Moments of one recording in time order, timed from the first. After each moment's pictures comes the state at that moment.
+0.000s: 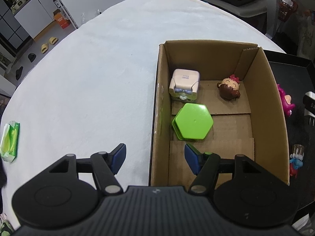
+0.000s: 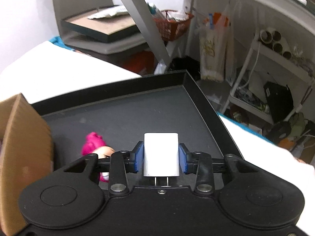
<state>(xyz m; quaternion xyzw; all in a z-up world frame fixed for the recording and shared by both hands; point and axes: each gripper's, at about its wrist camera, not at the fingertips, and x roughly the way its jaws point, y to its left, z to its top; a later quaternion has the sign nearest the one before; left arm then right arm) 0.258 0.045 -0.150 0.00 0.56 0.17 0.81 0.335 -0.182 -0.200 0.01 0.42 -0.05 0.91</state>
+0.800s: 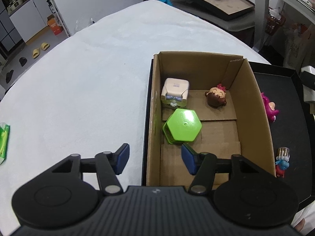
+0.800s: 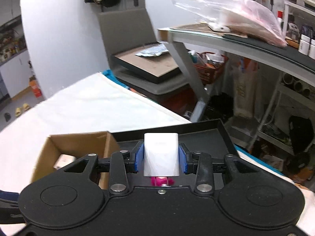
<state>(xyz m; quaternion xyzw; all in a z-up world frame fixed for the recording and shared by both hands) 0.242 0.047 -0.142 -0.02 0.52 0.13 0.84 0.291 -0.164 -0.109 0.03 0.34 0.07 0.94</state>
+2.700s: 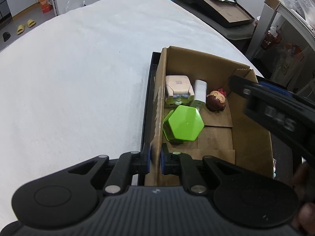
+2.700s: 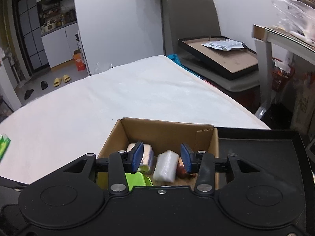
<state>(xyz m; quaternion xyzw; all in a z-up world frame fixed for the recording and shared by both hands) 0.245 0.095 -0.161 -0.13 0.53 0.09 0.84 0.288 -0.042 -0.125 -0.02 0.36 0.21 0.91</state>
